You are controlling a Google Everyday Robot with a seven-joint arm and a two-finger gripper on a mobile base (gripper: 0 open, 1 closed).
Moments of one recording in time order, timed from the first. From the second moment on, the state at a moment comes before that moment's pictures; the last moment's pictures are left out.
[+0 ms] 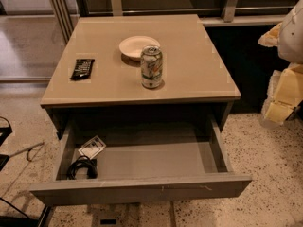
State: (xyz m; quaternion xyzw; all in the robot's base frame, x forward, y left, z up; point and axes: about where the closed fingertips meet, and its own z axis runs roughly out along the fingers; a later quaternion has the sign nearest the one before) arm 0.438 -0.217 0.976 -0.60 0.78 -0.03 0.16
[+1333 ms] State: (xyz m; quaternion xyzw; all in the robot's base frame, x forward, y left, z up) arm 0.509 -0.188 0.975 -0.59 0.78 0.02 0.22
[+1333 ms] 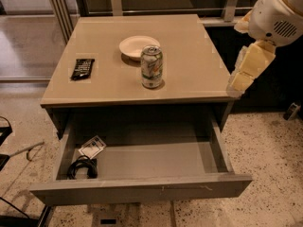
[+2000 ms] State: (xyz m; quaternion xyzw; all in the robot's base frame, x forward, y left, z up) arm 0.566 -0.132 0.966 -0.54 0.75 0.14 0.34
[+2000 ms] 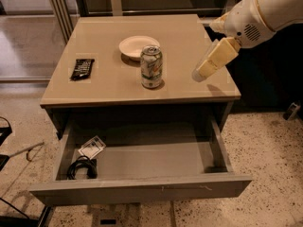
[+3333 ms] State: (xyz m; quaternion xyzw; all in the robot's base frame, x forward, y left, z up) arm 0.575 -0.124 0.904 -0.52 0.76 0.18 0.33
